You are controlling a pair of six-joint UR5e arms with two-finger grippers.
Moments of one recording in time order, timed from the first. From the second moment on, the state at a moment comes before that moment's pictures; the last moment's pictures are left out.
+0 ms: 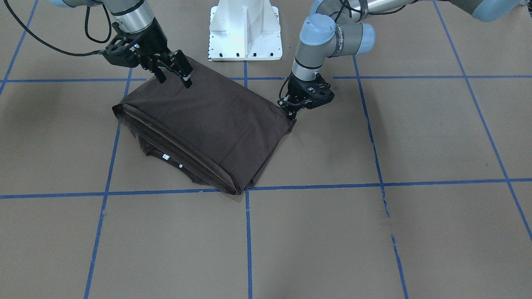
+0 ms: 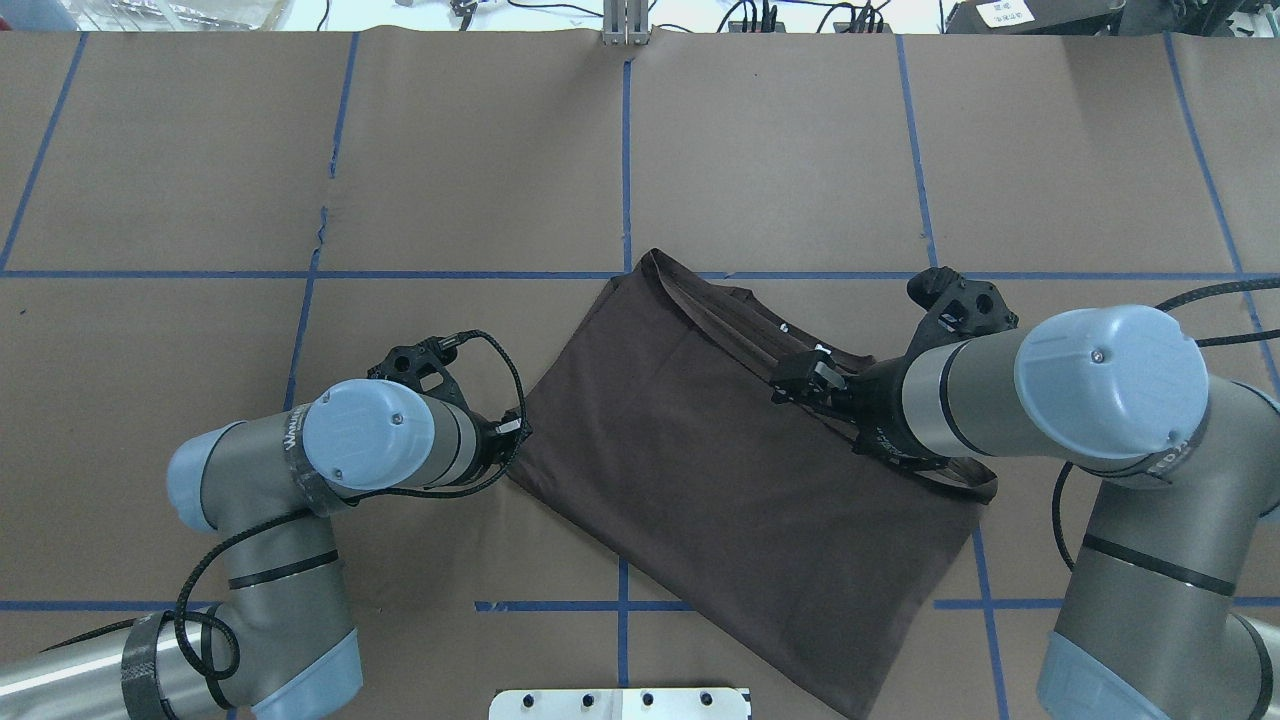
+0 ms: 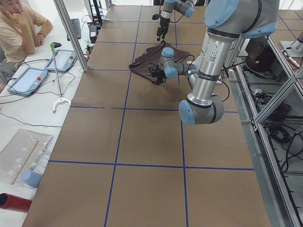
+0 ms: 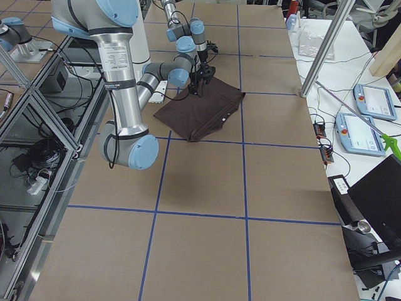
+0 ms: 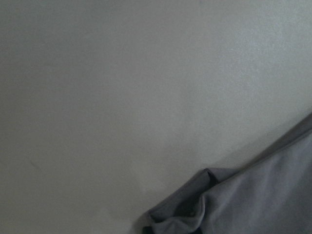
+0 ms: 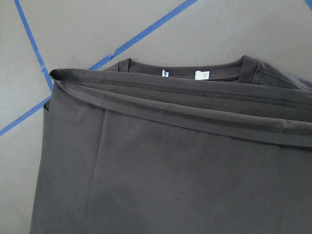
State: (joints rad) left arm -0.38 -2.01 -1.75 -1.86 -1.68 -1.79; right arm 0.49 -1.34 2.17 -1.37 1.78 1.79
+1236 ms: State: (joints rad) left arm -0.82 -2.36 -1.20 -2.09 -1.74 -1.45; right arm 0.49 -1.24 2.13 -1.30 1.64 1.92
